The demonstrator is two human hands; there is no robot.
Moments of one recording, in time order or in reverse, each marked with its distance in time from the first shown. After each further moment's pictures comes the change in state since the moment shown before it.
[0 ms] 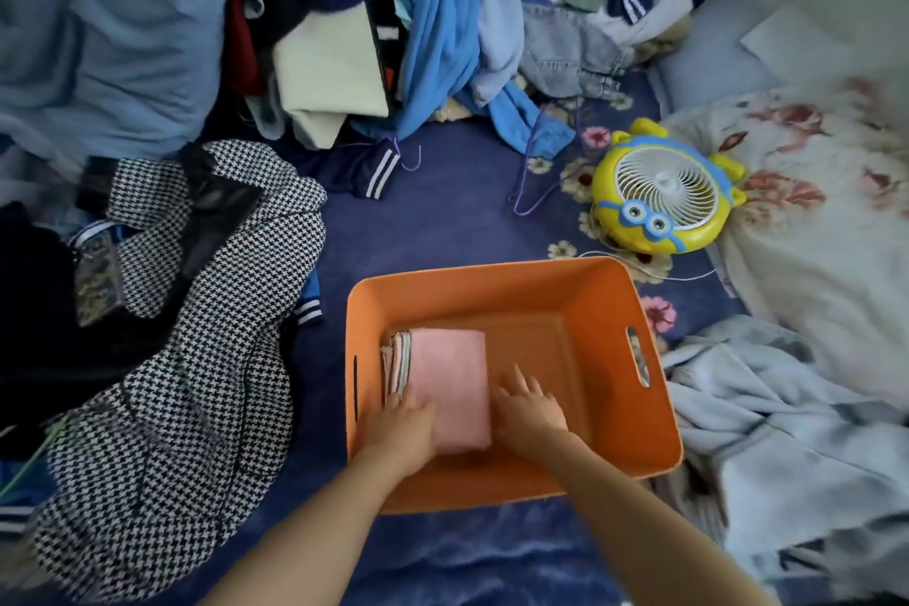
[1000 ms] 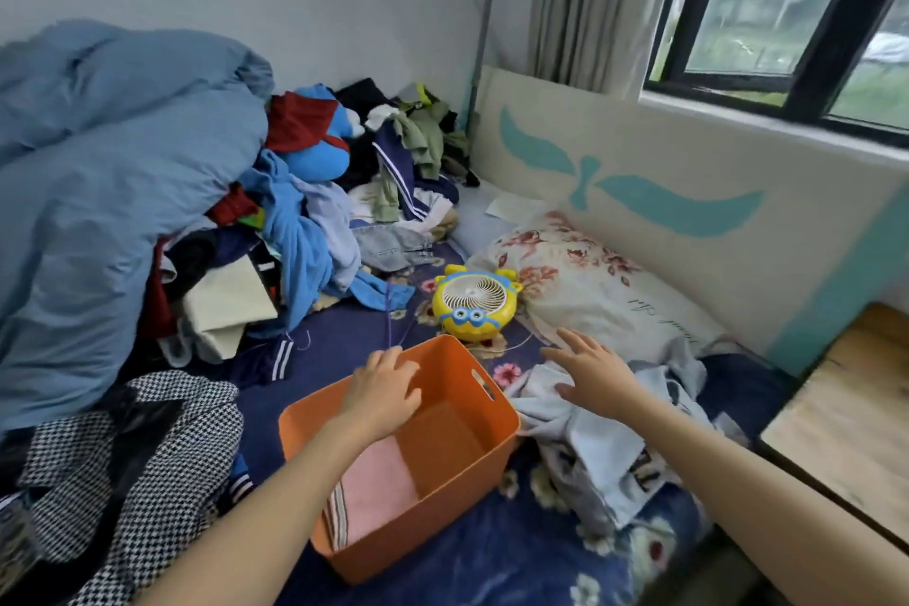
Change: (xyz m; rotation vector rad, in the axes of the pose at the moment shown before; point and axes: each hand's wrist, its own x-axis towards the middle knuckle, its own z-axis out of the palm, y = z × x) left_hand -0.200 0.084 -0.138 0.168 0.652 0.427; right_hand -0.317 0.092 -0.066 0.012 0.683 0.251
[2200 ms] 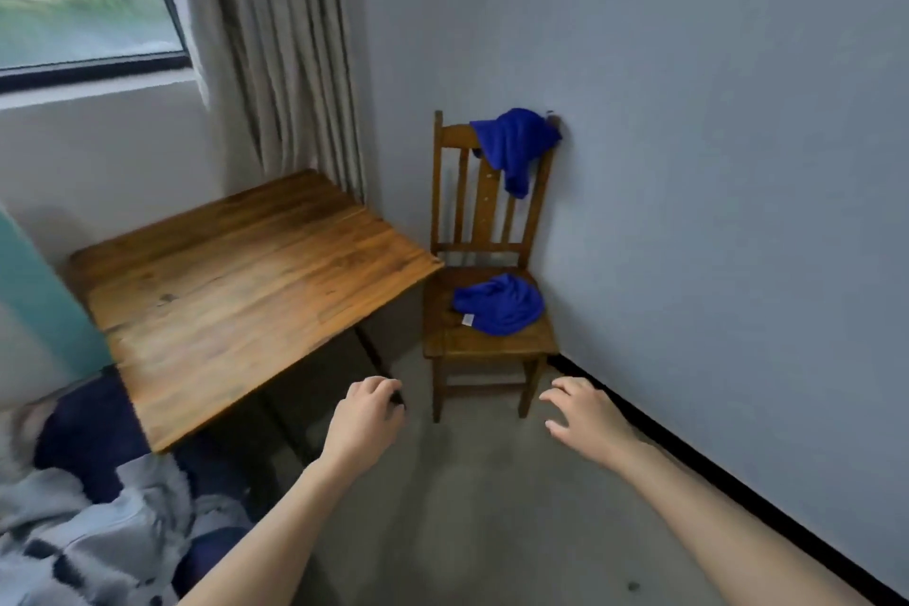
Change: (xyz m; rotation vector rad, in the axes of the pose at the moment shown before) left_hand -0.086 0.505 0.145 -0.136 -0.461 1.600; right_hand -0.502 0.022 0.131 0.390 0.087 1.805
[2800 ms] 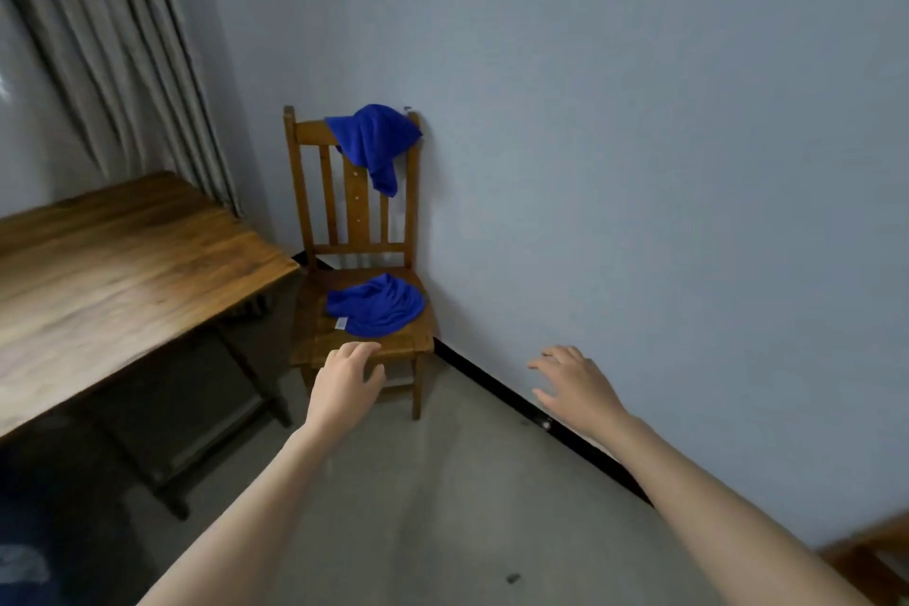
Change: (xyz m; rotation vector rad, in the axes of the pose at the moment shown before) left_hand 0.046 0.227 0.105 -0.179 0.095 0.079; right_hand -0.093 0.228 -0.050 -0.033 0.098 0.129
